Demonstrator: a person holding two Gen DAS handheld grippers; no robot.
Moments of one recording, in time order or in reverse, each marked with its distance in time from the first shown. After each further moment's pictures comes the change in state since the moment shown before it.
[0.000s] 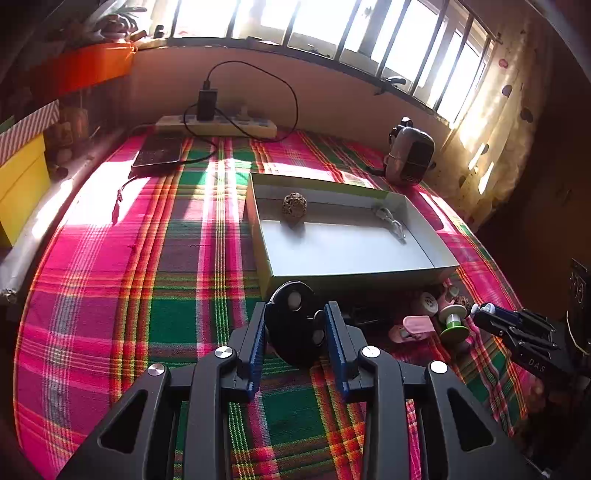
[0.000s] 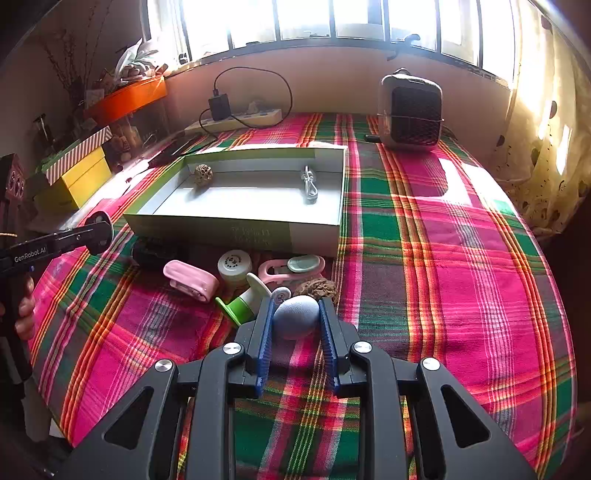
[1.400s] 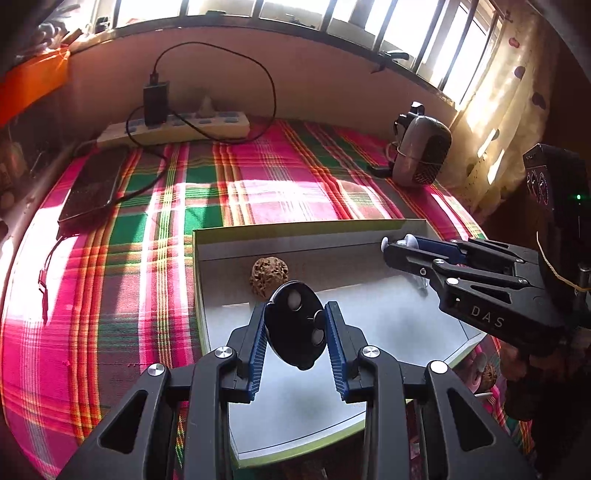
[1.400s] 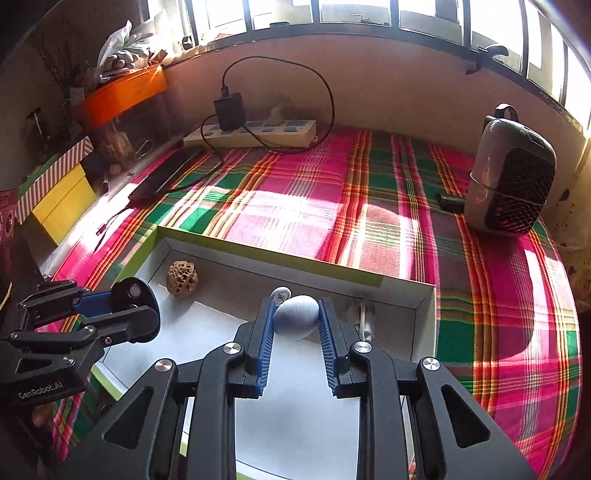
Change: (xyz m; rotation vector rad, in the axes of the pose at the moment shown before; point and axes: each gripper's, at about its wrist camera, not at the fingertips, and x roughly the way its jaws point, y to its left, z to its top) left arm 0.097 -0.016 0.081 0.067 0.100 -0.022; right arm 0.127 0.019 0.142 -0.100 0.069 0.081
